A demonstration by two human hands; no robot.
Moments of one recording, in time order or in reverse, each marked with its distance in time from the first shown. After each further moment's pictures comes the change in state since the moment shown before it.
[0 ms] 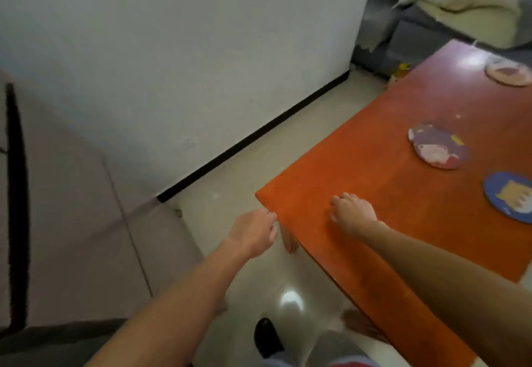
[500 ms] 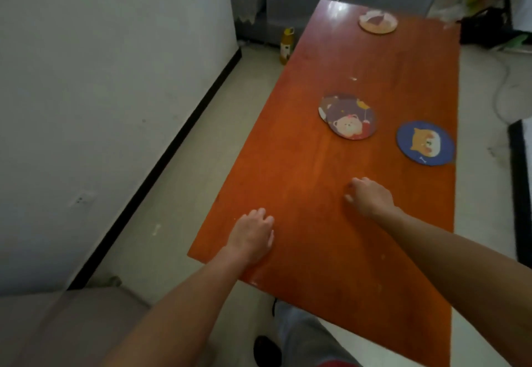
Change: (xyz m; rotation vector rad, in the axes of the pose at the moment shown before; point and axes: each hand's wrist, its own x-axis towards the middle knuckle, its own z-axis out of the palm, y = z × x) left_hand 0.171 0.071 0.026 0.130 -0.125 0.485; right_hand 0.007 0.168 0.021 0.278 -0.014 0.730
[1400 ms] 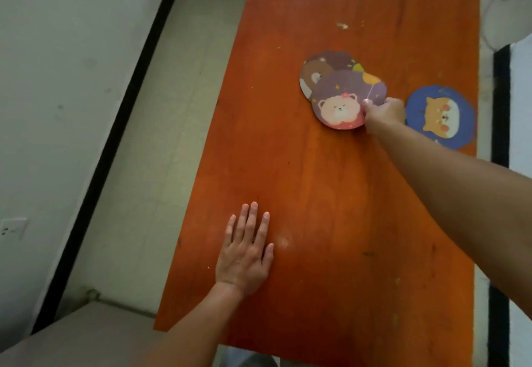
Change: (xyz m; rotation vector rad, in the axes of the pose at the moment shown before) left_hand 0.085 -0.038 0.087 0.004 -0.014 0.078; right_hand 0.203 0.025 -0.045 0.839 0.304 0.672
